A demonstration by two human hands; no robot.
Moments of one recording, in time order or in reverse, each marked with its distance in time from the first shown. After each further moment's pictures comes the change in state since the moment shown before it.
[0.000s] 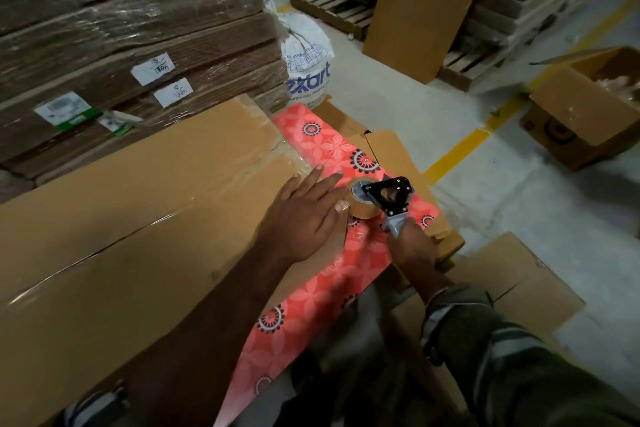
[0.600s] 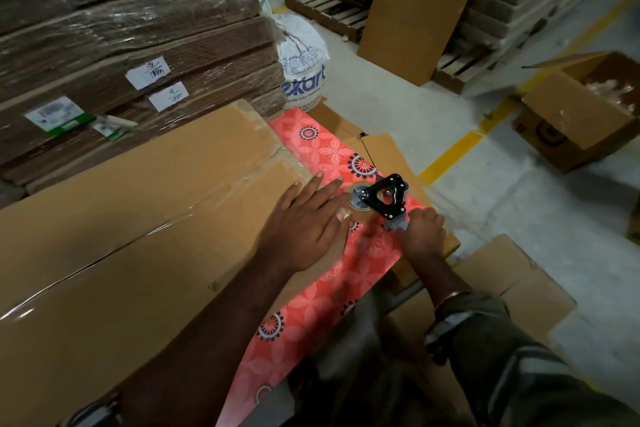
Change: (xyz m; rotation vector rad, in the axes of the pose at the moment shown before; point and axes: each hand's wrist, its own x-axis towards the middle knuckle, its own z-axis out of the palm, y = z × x) left_hand 0.000 0.000 -0.001 0.010 -0.001 0.002; right_hand 0.020 -0.005 -0.029 -0.049 0.092 -0.015
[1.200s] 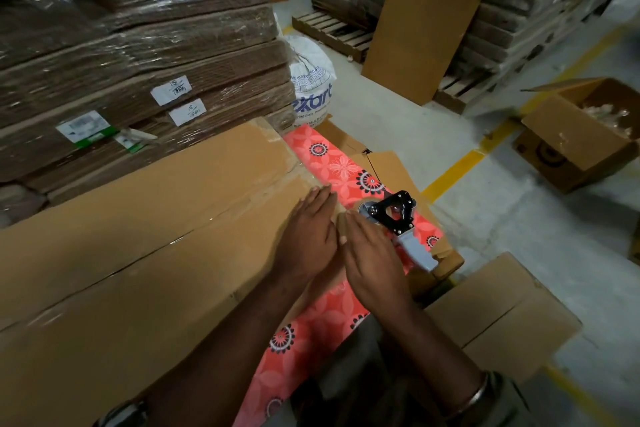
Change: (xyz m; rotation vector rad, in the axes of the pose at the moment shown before) left_hand -0.001 -0.004 0.000 -0.275 0.147 -0.209; right_hand -0.133 -0.122 -0.073 0.293 0.108 -0.625
